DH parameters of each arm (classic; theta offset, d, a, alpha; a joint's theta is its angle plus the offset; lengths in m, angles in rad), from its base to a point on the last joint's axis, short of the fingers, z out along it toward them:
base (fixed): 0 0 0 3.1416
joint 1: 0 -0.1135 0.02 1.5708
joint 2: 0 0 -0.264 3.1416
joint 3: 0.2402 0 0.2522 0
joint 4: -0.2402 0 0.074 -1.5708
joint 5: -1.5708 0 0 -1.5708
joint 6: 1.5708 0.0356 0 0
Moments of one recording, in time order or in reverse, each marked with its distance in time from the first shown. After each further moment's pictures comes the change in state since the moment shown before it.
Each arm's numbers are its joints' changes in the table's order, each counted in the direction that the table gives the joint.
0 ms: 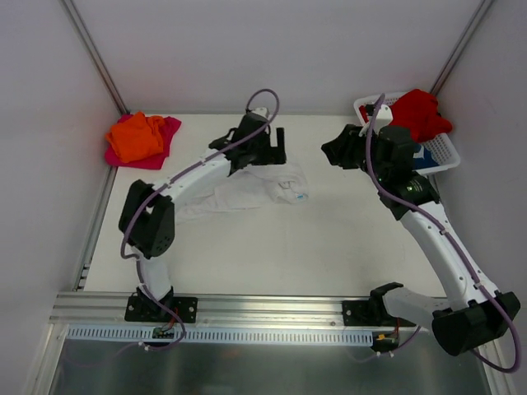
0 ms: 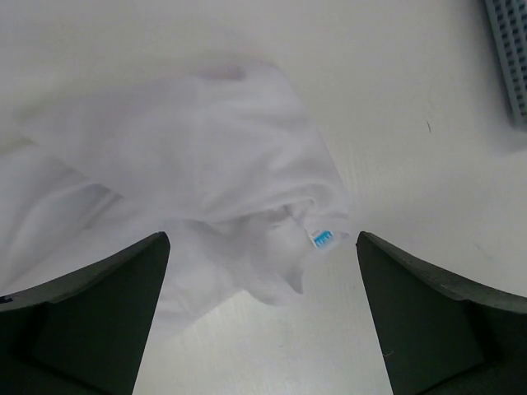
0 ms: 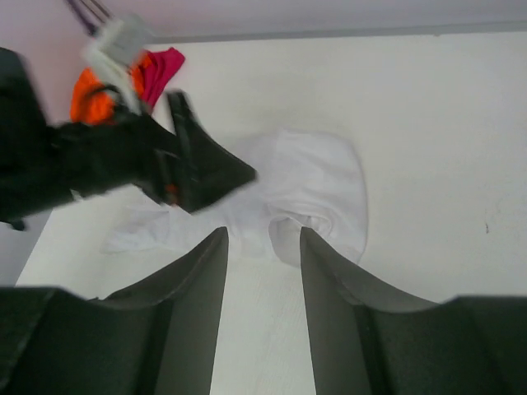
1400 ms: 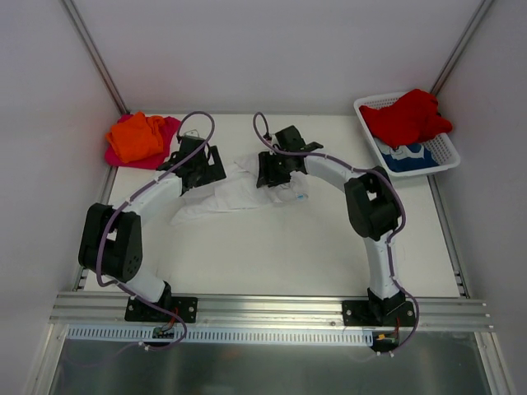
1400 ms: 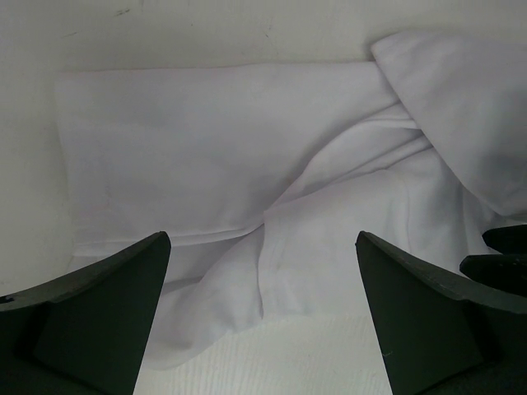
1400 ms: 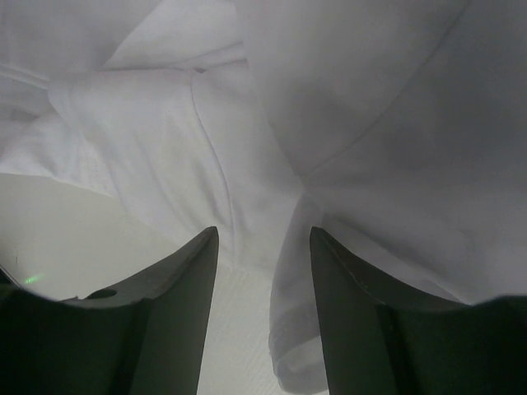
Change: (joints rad) left arm -0.354 -0.328 -0.535 0.069 0.099 0.002; right arm -0.200 1.029 0.468 -0.135 0.228 -0.043
